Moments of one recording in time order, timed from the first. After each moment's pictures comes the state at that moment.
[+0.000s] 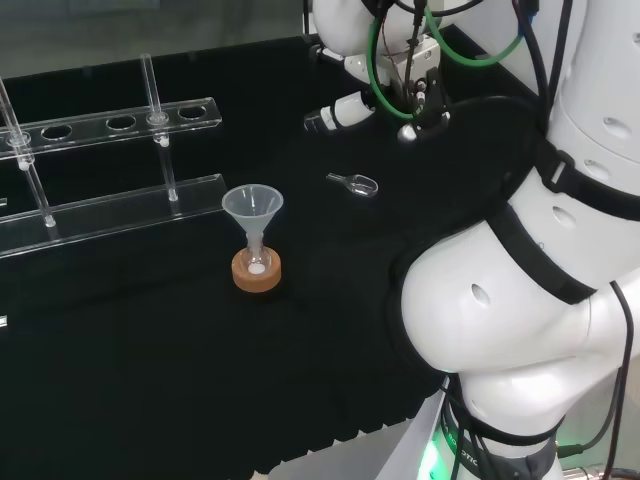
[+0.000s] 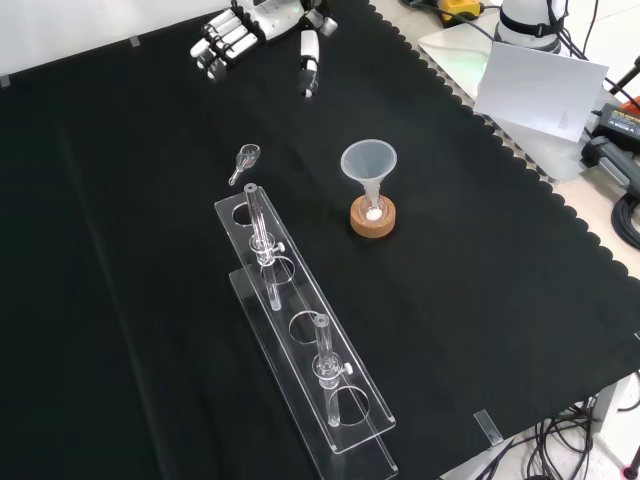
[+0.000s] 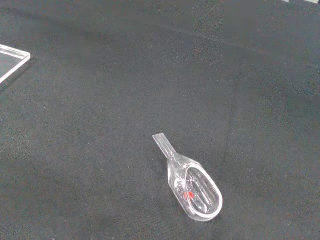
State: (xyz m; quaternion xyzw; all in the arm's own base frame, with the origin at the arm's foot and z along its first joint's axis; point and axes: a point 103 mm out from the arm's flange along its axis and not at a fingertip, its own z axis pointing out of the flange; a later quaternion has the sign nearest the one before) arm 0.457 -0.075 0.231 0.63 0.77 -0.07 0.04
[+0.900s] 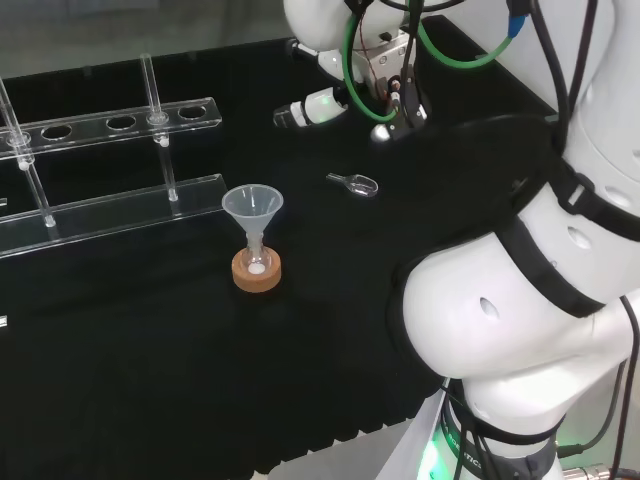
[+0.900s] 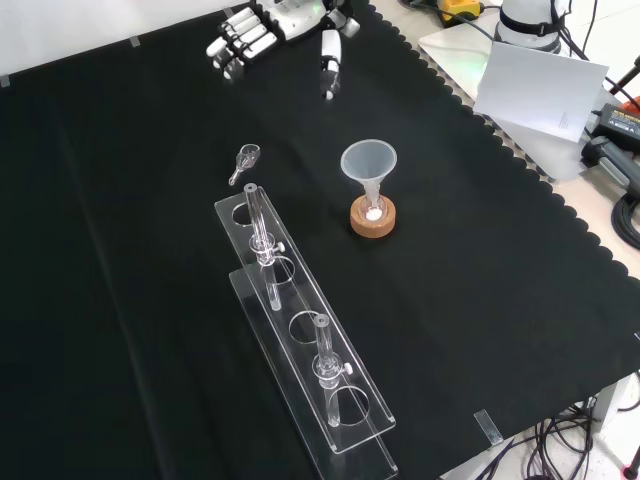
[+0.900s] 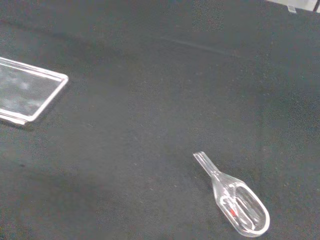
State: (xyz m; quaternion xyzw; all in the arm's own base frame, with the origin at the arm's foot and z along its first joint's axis) arm 0.440 -0.024 0.255 0.64 0.77 -0.06 0.04
